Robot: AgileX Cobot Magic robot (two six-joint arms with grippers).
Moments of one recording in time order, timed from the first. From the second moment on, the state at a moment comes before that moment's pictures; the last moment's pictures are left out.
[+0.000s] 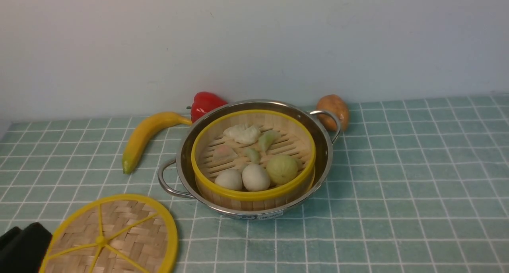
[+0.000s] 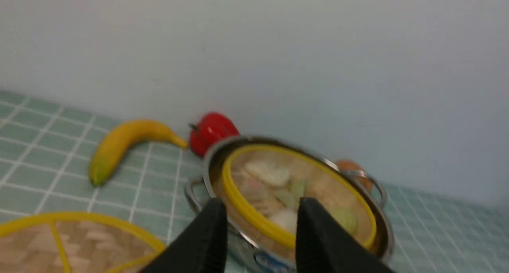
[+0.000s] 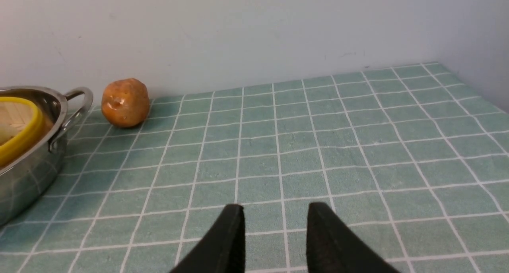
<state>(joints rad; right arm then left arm) 0.03 0.06 0.01 -0.36 0.32 0.60 0.00 0.15 -0.28 -0.58 0.44 0.16</state>
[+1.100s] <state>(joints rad) 0.03 0.06 0.01 -0.36 0.32 0.60 0.00 1.49 -0.95 0.05 0.88 0.14</state>
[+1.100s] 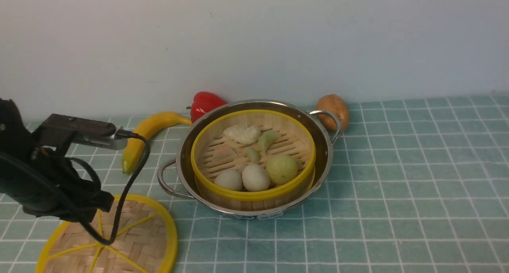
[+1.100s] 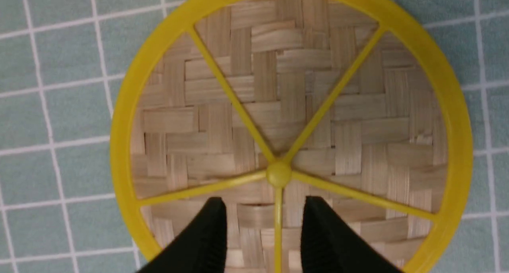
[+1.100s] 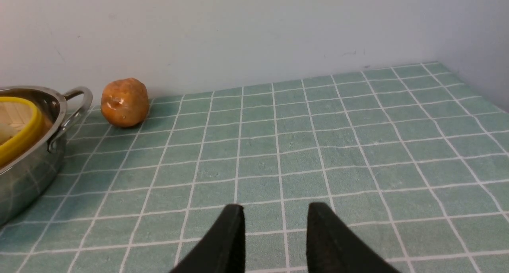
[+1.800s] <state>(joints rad) 0.03 0.06 0.01 -0.36 0.32 0.60 0.00 1.73 -0.97 0.02 0.88 0.12</state>
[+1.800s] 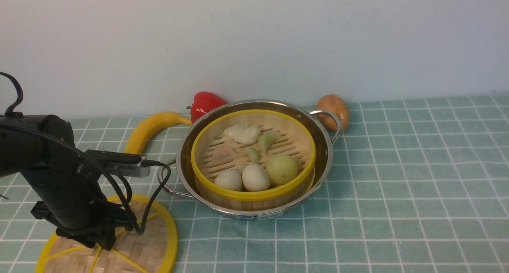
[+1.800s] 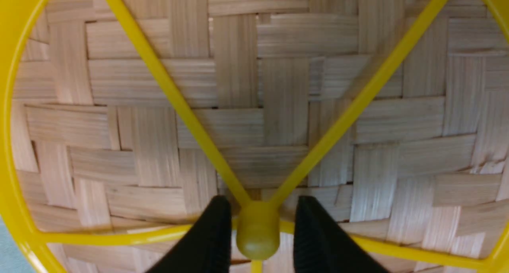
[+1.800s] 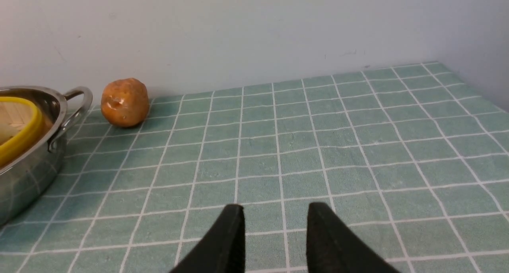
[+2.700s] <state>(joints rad) 0.03 0.06 0.01 -0.36 0.32 0.60 -0.16 1.53 -1.44 -0.19 1.01 0.69</state>
